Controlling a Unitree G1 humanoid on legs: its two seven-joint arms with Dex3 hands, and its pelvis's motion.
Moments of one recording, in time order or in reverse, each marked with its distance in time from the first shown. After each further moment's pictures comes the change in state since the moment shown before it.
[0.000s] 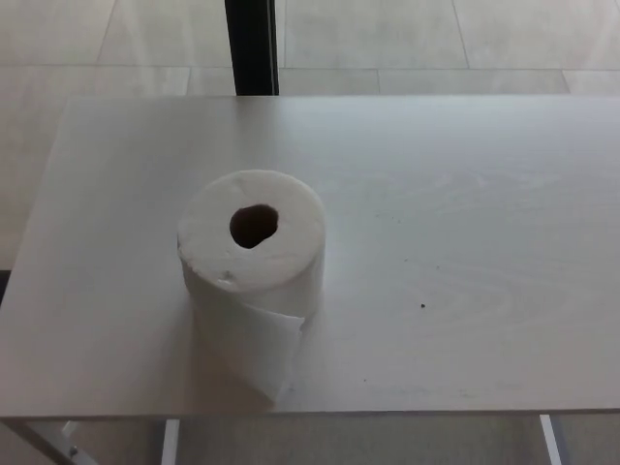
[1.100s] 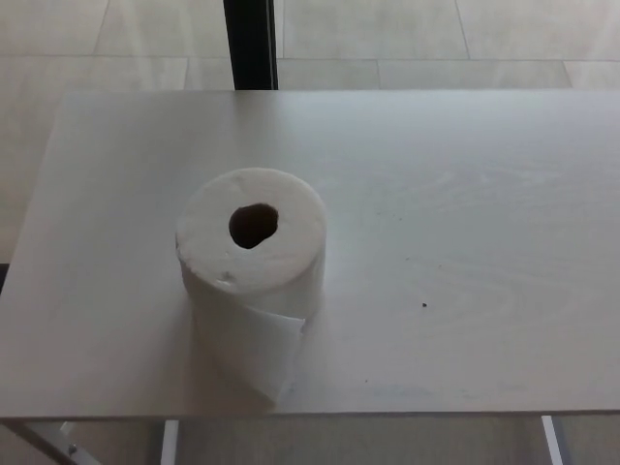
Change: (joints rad) left_arm -0.358 0.234 0.202 -0.487 -0.093 -0.016 -0.113; right_arm -0.203 0.084 -0.157 -0.645 0.145 -0.018 0.052
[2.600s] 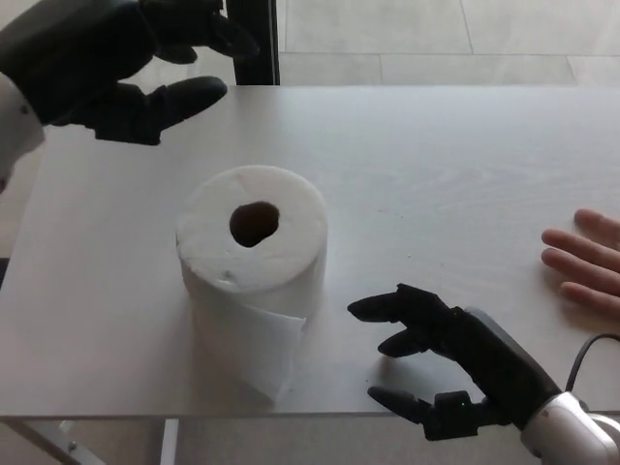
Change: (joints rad) left_arm -0.568 -0.165 -0.598 -0.910 0.241 0.265 -0.074; right_arm -0.046 0.371 0.891 -0.759 -0.337 0.395 -0.023
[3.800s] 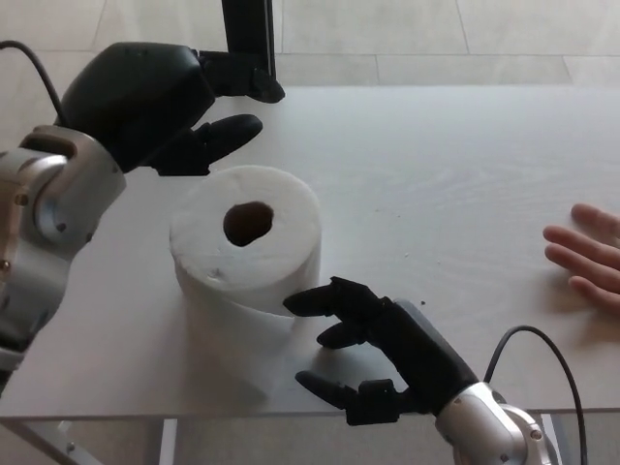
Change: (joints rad) left_arm 0.043 -0.167 -0.069 0.159 0.262 -0.130 0.212; right_arm -0.088 0.188 0.122 0.077 -0.101 0.101 -0.090
